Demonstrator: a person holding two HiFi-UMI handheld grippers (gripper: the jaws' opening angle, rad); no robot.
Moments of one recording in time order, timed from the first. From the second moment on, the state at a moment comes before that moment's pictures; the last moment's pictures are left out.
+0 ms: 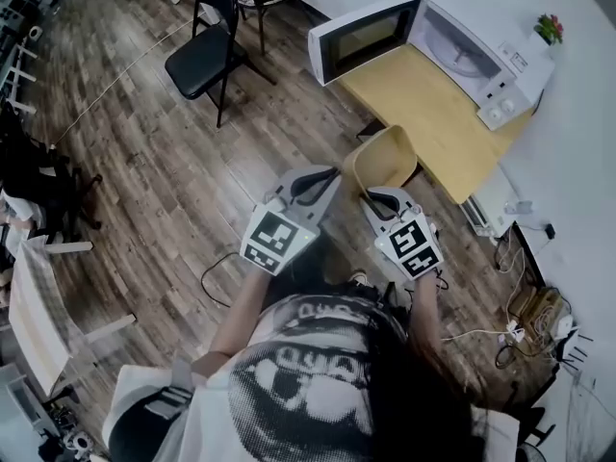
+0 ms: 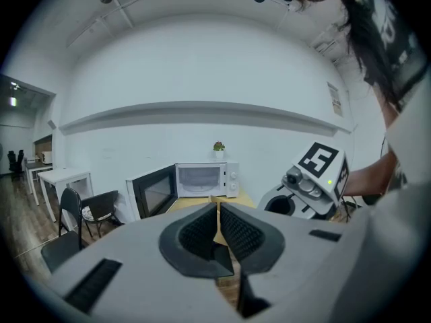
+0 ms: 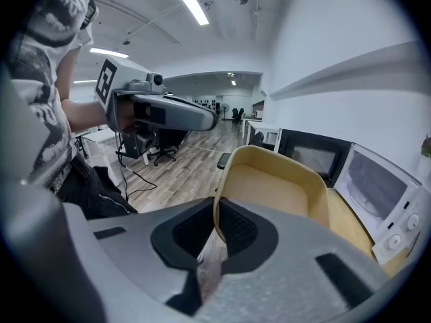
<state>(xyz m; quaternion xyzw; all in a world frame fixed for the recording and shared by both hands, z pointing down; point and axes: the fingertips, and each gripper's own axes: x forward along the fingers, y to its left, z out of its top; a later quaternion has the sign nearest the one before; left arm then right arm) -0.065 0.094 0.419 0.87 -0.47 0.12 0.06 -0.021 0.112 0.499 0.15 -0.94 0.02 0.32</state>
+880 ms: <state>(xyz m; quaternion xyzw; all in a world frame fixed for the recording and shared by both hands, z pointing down) -0.156 -0.005 0.430 0.91 -0.39 0.12 0.05 -0.109 0.027 0.507 0.23 -0.91 0.05 0.34</state>
